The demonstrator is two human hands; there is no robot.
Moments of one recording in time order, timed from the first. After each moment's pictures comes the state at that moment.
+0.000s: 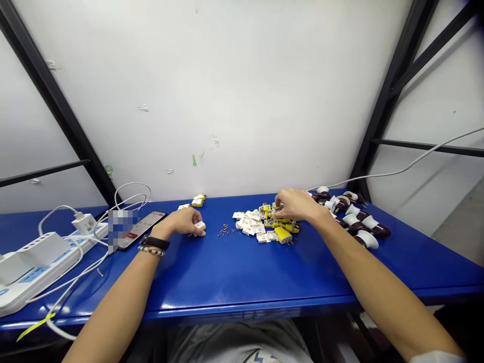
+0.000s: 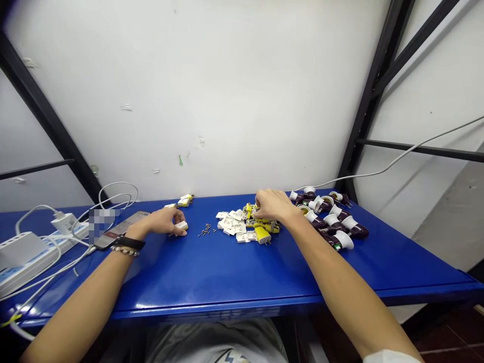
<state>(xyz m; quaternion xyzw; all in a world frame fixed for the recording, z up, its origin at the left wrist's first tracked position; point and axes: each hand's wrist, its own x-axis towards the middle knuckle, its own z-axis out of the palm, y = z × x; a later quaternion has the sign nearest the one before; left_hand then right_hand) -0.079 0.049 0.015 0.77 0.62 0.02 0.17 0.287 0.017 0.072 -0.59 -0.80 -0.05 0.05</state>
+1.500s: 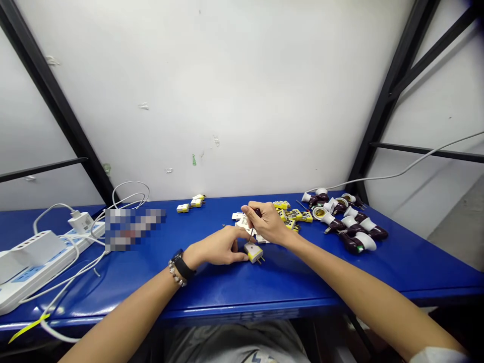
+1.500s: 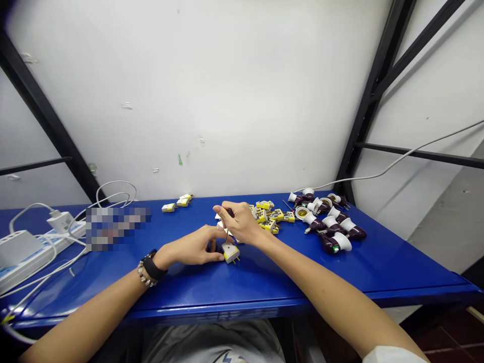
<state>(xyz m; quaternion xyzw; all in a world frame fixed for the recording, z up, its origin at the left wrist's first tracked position) 0.029 -0.020 0.008 0.89 0.33 0.14 0.28 0.216 -0.007 0.026 -0.31 -0.80 0.23 0.46</state>
